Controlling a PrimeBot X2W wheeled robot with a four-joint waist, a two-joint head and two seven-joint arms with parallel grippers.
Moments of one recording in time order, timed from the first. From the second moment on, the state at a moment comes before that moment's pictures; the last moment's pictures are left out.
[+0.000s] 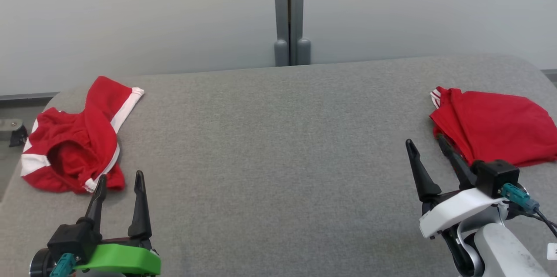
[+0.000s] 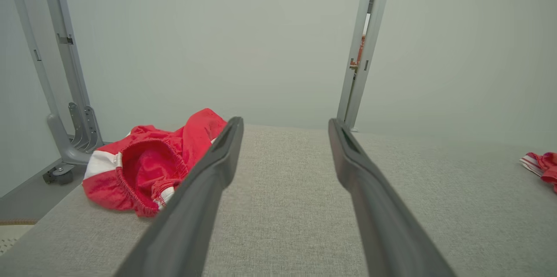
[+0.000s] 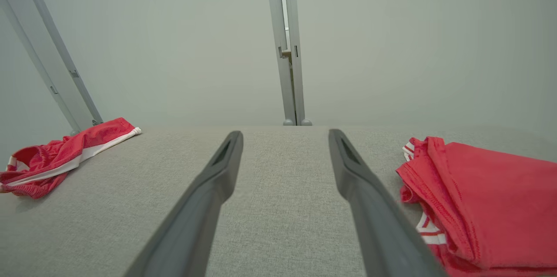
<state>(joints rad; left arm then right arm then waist) 0.00 0.07 0.05 0.18 -0.22 -0.13 -0.26 -0.18 -0.25 0.22 0.33 0.40 0.13 -0.26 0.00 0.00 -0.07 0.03</state>
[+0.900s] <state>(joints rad) -0.09 0.12 0.06 0.22 -0.26 -0.12 -0.19 -0.18 -0.16 0.28 0.32 0.39 0.13 -0.26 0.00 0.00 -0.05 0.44</state>
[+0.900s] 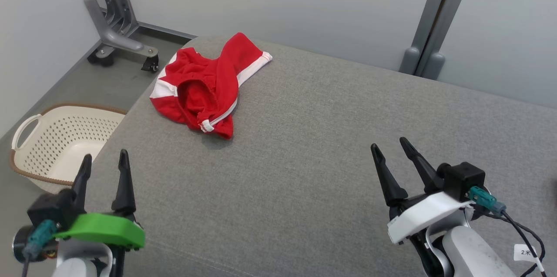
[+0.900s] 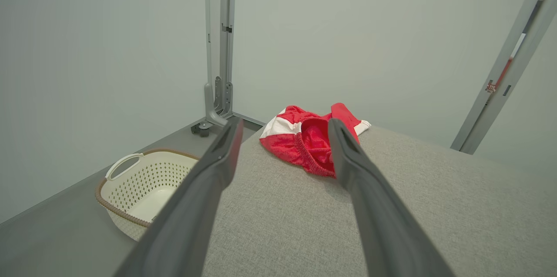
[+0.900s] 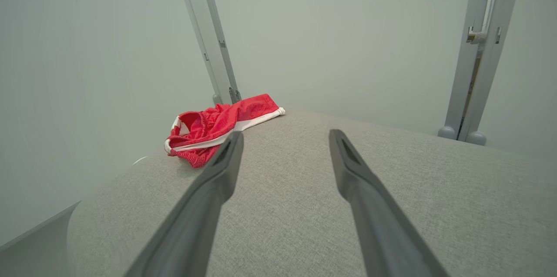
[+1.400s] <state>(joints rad) -0.57 0.29 0.11 0.36 -0.57 -0.13 0.48 -0.24 -0.14 0.37 0.25 0.39 0.13 -0.26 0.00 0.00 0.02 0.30</state>
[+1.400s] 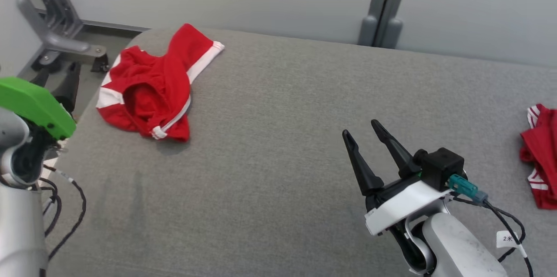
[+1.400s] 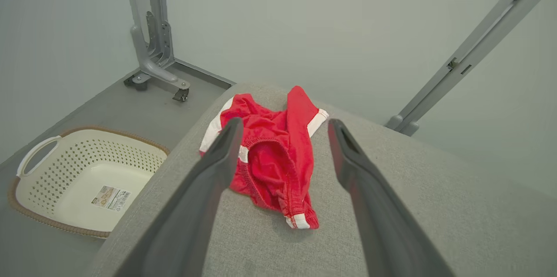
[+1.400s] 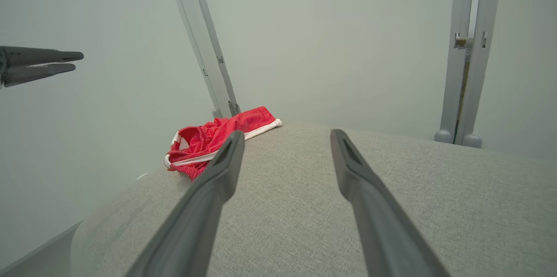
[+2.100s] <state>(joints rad) -0.67 0.42 0.13 0.93 -0.63 -0.09 0.70 -0.35 -0.14 0.45 0.26 0.43 0.13 -0.26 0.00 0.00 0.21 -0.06</state>
